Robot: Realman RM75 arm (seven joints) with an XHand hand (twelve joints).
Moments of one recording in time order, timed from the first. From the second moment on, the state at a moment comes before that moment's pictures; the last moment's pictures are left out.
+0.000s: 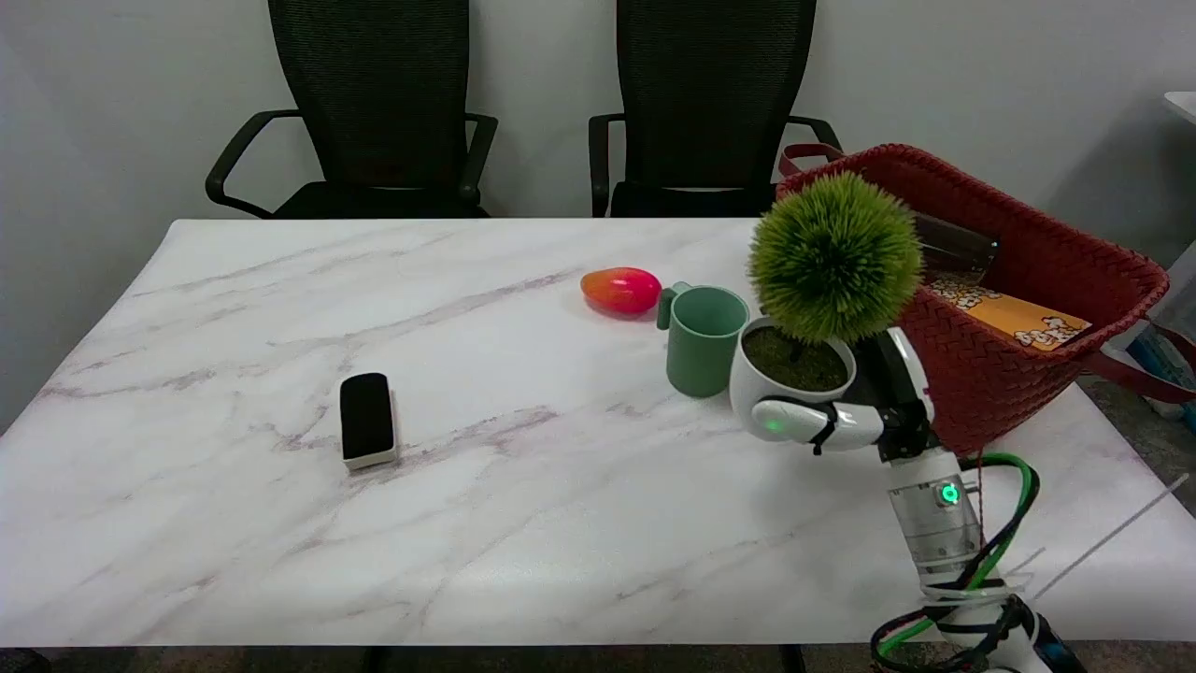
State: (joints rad) arm -0.27 -1.06 -1.97 1.21 0.78 1.27 1.33
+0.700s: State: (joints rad) arm -0.28 -0.97 -1.74 1.60 0.69 0.87 1.28
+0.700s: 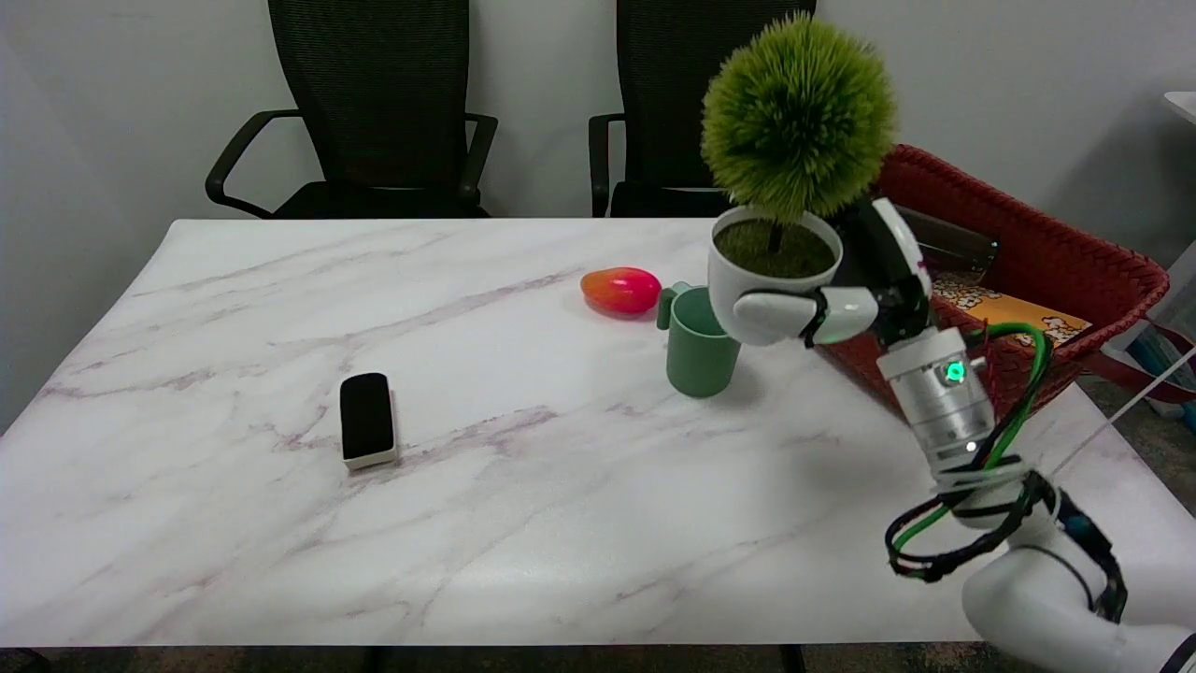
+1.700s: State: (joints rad) arm -0.20 -0.86 -1.21 1.58 0.74 0.44 1.36
